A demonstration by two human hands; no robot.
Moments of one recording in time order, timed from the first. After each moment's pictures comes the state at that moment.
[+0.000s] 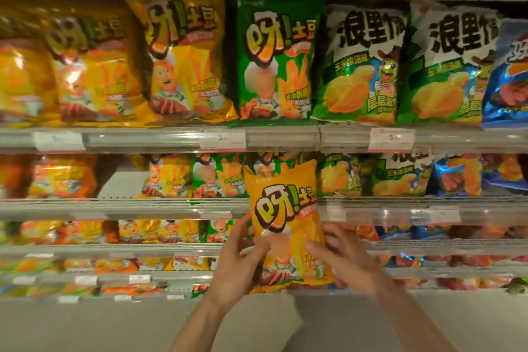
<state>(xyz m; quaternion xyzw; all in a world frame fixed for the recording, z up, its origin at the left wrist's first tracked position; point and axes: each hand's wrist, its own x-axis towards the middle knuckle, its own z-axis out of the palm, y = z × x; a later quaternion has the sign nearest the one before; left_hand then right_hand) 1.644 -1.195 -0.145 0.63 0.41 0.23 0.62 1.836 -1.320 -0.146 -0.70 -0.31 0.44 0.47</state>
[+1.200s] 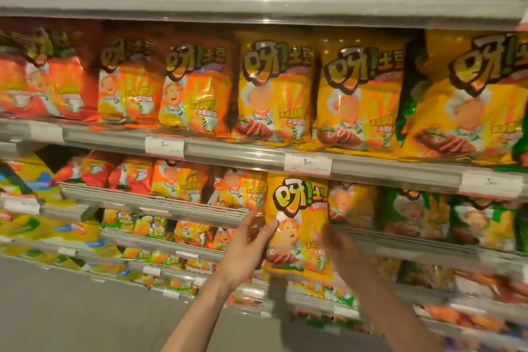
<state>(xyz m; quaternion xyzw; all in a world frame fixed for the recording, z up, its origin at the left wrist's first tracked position) 1.335 -0.918 -0.139 0.66 0.46 0.23 0.55 1.529 -1.018 -0.152 -0.66 -0.33 0.45 0.50</state>
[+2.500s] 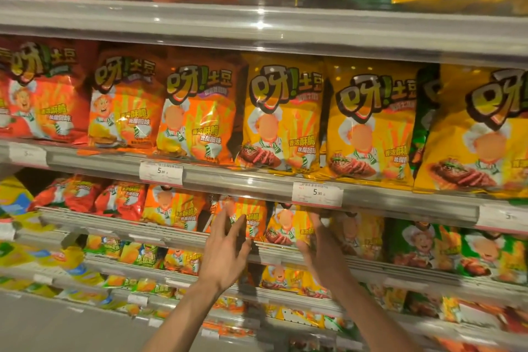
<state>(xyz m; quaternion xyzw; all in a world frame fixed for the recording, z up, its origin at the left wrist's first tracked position) 1.320 -0.816 -0.199 0.85 0.45 0.21 0.15 1.539 -0.932 -0.186 -0.78 -0.52 0.16 0.32</state>
